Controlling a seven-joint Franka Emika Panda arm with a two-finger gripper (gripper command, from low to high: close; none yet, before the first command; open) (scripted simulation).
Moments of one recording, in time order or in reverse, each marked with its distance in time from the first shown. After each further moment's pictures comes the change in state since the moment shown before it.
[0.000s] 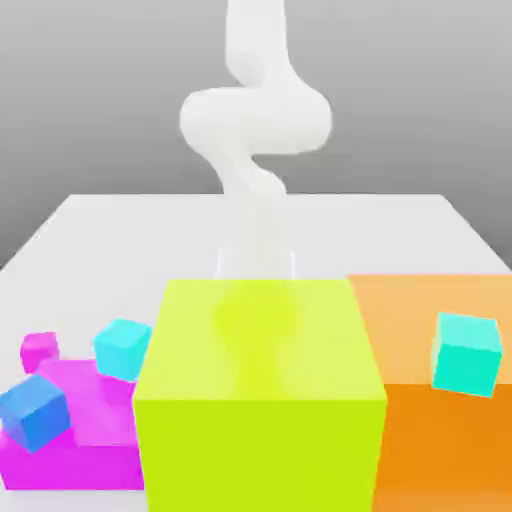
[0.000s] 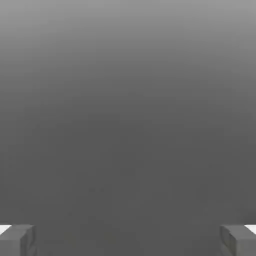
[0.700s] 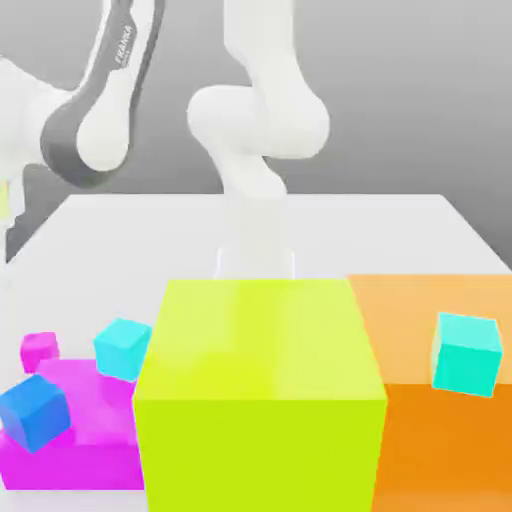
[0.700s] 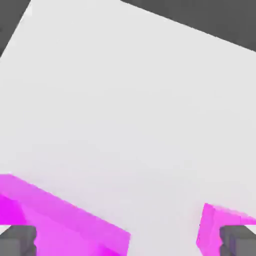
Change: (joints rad) arm -0.508 0.772 -0.317 -0.314 0.095 0.423 0.256
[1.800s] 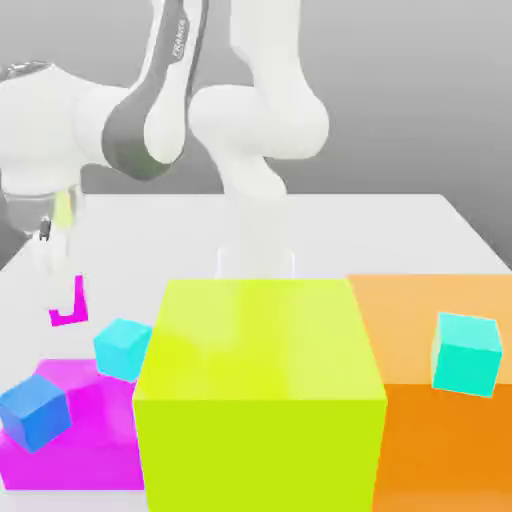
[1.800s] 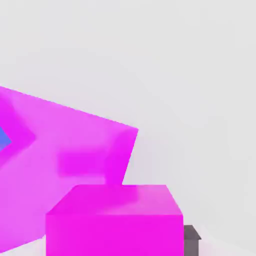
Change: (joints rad) arm 0.075 -0.343 0.245 -0.099 -0.100 -0.302 0.335
